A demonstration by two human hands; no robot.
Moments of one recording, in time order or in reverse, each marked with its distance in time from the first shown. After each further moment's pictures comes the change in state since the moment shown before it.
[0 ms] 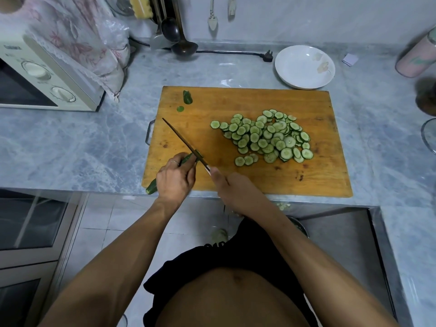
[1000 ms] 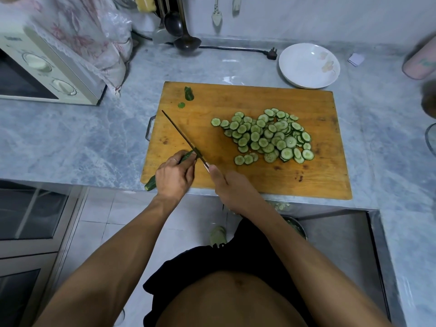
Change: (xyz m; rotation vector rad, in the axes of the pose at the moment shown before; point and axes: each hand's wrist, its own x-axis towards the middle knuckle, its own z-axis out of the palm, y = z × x) left_hand -0.001 0.002 -0.001 -0.016 0.017 0.019; right_hand 0.006 0.006 0.004 0.001 0.013 -0.041
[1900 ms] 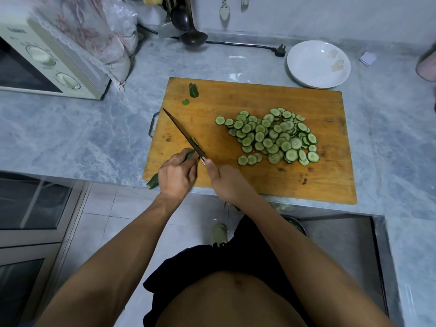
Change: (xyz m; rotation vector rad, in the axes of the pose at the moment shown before) left_hand -0.002 -0.004 0.010 0.035 0.021 0.013; right_hand 0.031 -0.002 0.011 -0.041 -0.027 -0.013
